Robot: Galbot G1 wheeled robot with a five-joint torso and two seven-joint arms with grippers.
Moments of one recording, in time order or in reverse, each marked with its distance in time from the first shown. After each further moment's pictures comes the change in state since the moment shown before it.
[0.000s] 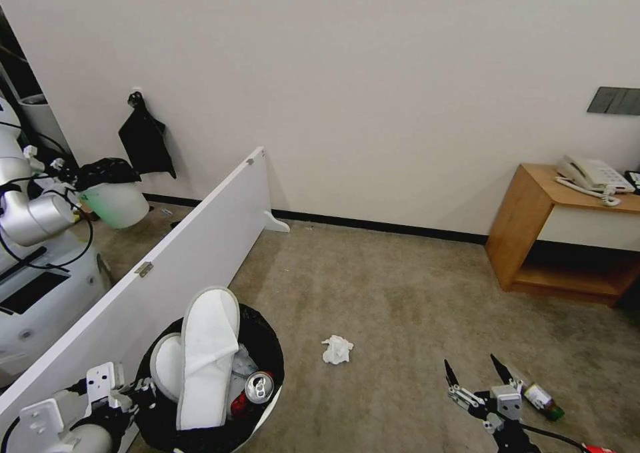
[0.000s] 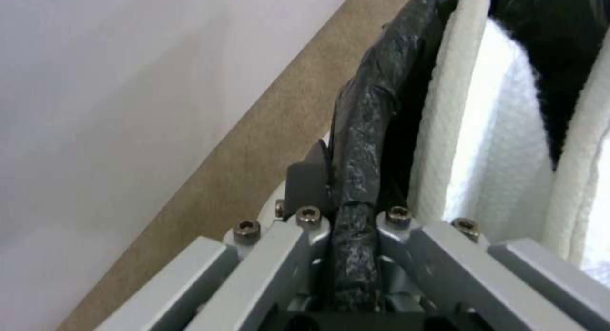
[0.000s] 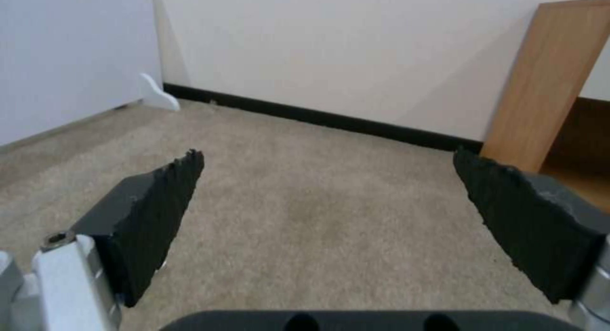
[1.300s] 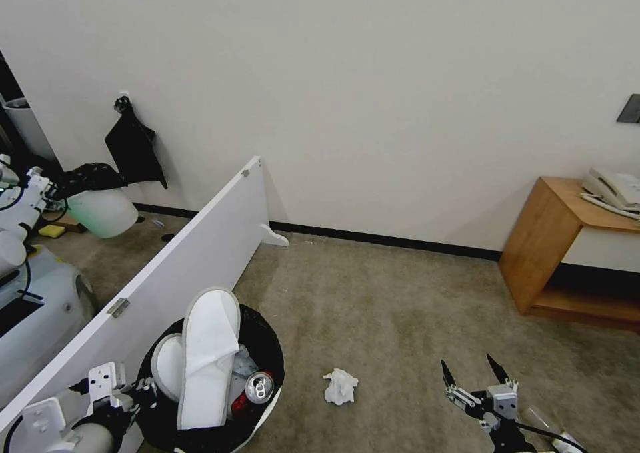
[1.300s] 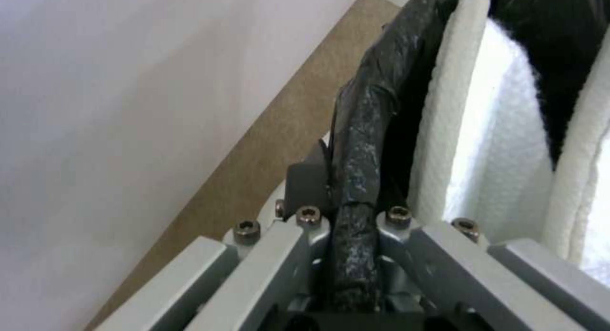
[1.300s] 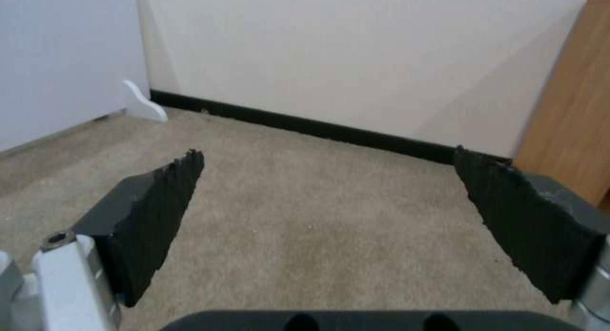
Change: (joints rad) left arm -0.008 0.007 0.003 0.010 -0.008 0.000 0.002; right arm 0.014 0.004 -0.007 -0.014 -0.002 -0.001 -0.007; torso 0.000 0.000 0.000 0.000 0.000
